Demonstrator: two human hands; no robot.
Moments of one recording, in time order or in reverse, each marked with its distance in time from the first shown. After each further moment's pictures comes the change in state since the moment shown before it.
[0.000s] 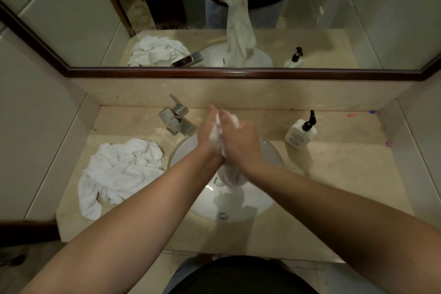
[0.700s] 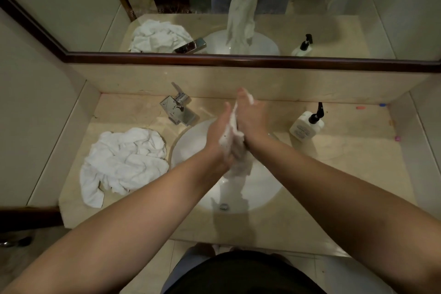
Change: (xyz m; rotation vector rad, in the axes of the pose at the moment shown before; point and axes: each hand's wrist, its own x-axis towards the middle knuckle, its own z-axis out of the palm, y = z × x) left_hand 0.030 -0.021 -0.015 0.122 0.080 -0.008; right_hand 0.032 0.001 0.005 0.021 0.081 0.160
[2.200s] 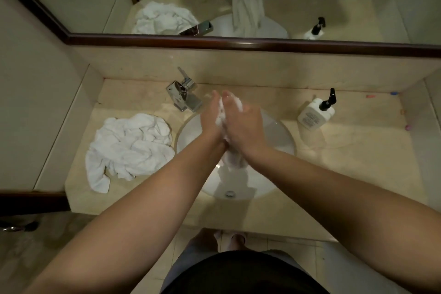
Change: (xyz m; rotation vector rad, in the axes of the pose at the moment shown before) left_hand -0.010 -0.003 -0.027 0.055 0.012 0.020; right_hand -0.037 0.024 0.022 -0.010 -0.118 -0.108
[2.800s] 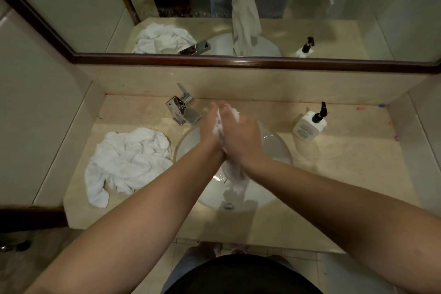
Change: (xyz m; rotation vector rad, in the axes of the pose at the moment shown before) left_hand -0.002 0.009 0.006 -0.101 -0.007 0.038; right_hand -0.010 -0.017 -0.005 -0.048 0.019 -0.056
